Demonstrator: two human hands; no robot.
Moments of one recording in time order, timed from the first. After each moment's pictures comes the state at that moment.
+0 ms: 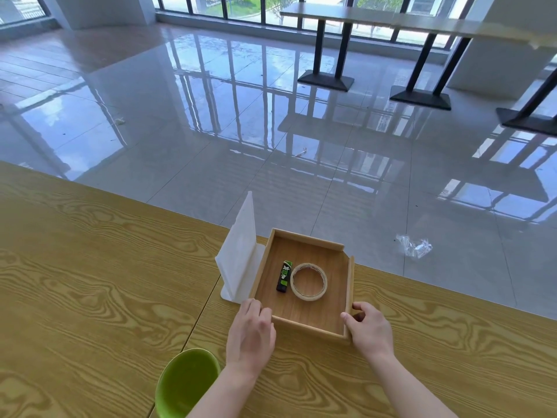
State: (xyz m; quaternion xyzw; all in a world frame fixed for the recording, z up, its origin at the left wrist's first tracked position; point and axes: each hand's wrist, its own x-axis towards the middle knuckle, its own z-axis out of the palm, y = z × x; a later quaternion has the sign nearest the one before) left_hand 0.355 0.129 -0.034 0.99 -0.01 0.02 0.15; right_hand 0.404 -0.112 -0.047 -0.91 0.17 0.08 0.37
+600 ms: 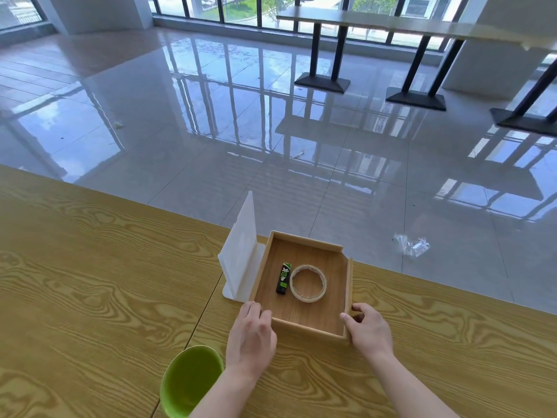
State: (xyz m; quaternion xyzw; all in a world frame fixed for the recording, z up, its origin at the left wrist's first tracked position) left_hand 0.342 0.132 -0.027 0.98 0.00 -0.01 0.17; right_hand 0.392 -0.110 -0.045 -0.90 0.19 0.10 0.38
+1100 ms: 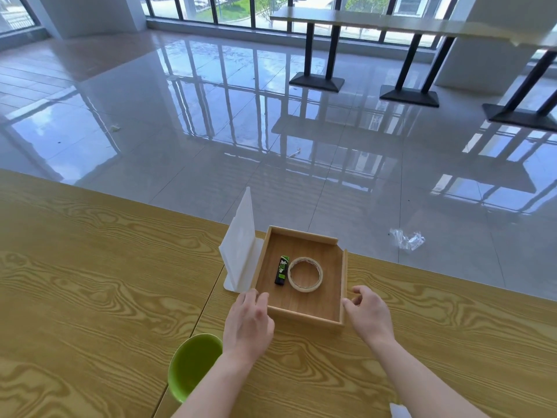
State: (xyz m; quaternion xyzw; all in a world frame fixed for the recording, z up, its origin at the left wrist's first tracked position) left_hand 0.340 0.138 -0.008 0.99 0.00 -0.02 0.16; right_hand 0.389 -0.109 -0.016 -0.93 0.15 0.06 0.34
